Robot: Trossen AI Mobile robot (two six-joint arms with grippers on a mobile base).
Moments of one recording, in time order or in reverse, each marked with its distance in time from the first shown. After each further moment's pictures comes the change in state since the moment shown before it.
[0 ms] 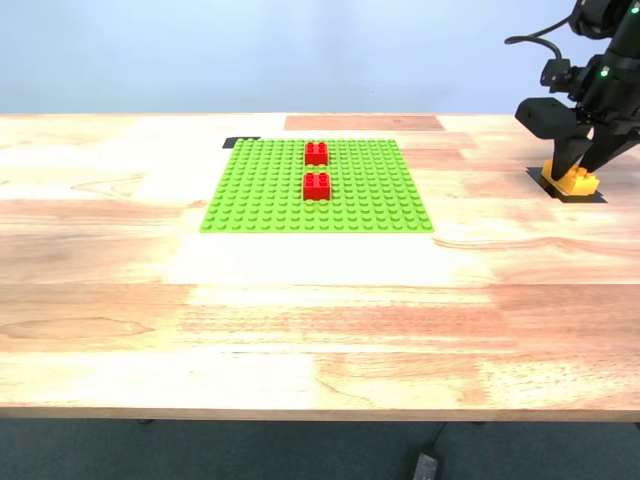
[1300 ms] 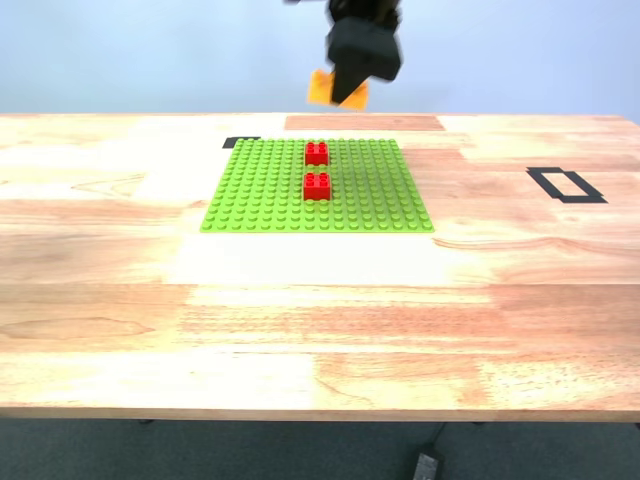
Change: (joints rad) arm 0 0.000 -0.018 0.000 -0.022 0.000 0.011; arm 1 0.761 0.094 0.494 -0.154 0.026 -0.681
